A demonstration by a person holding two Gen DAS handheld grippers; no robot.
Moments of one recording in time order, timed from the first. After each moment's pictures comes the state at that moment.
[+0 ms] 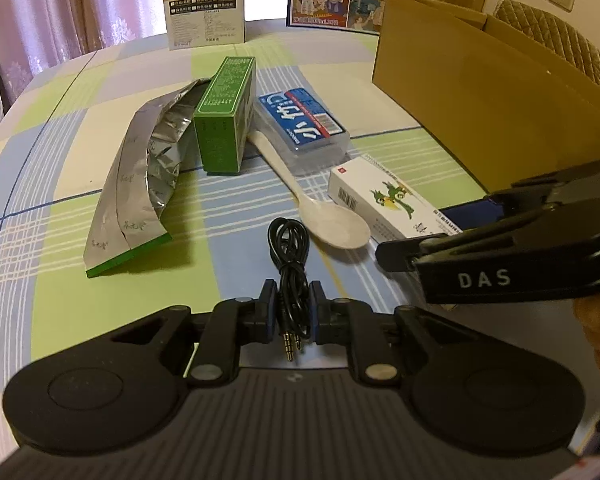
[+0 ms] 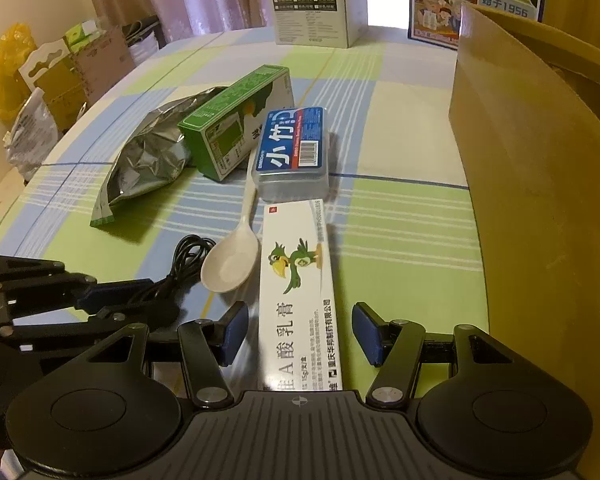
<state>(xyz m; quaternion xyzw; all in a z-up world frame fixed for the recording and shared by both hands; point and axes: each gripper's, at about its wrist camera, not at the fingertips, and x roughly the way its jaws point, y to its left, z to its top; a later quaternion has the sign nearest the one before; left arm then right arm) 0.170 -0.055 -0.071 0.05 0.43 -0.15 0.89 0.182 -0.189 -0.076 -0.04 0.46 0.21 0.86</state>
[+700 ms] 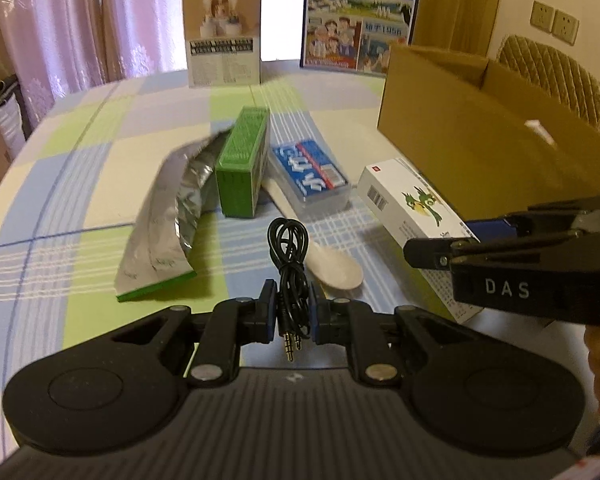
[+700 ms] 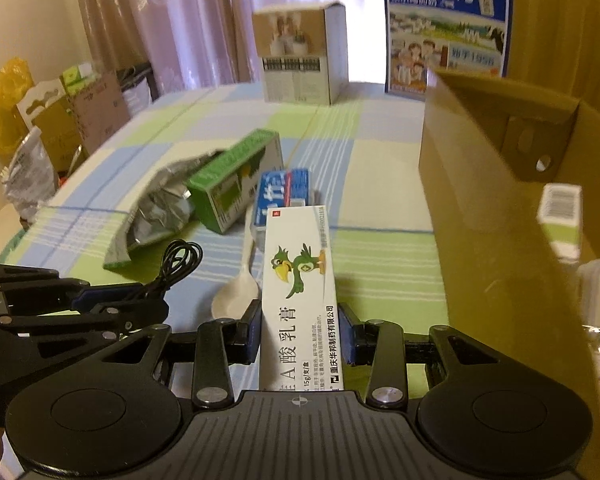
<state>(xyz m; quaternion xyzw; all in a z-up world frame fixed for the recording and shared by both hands) 0.152 -0.052 -0.032 0.04 0.39 -0.13 0.91 0.151 -0.198 -0.036 -0.03 0.39 0.19 0.90</state>
